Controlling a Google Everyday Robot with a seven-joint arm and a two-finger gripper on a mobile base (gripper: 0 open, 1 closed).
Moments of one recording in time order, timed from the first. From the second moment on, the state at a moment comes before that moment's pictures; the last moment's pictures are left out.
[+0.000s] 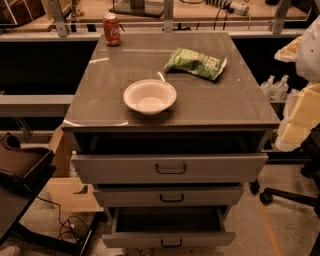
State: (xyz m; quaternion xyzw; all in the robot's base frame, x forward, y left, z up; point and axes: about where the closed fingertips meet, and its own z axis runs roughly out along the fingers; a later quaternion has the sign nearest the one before) arm 0.438 -0.213 0.989 -0.60 0.78 -0.05 0.18
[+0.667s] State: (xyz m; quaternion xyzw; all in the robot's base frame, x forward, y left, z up) arm 0.450 -0.210 0.981 -0.60 0.77 -0.06 0.20
